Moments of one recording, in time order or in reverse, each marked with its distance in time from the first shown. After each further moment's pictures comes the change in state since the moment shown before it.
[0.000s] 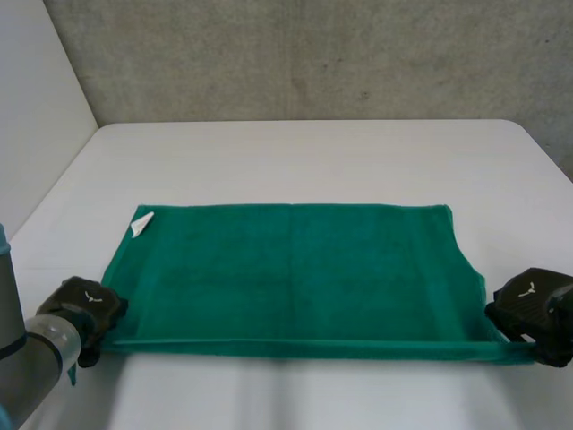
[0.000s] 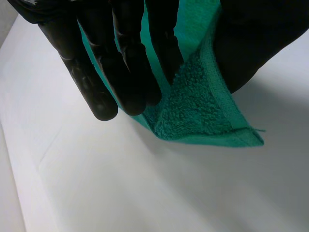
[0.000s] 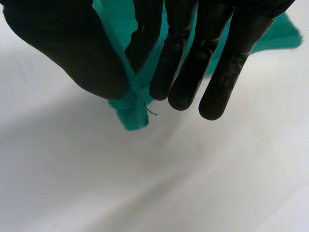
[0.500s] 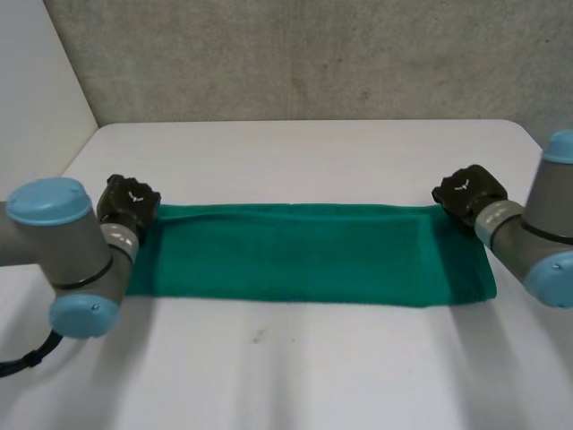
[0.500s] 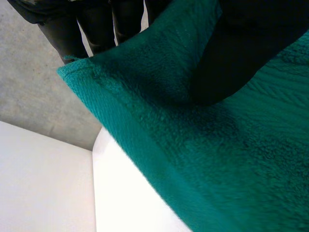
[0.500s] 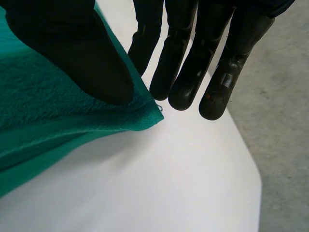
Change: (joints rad) left arm -0.069 -0.457 0.457 0.475 -0.002 0.023; right arm 0.257 0.480 -0.473 -0.596 0.139 0.331; left_hand 0.000 0.000 0.000 0.000 0.000; right_hand 0.000 0.000 0.000 0.000 0.013
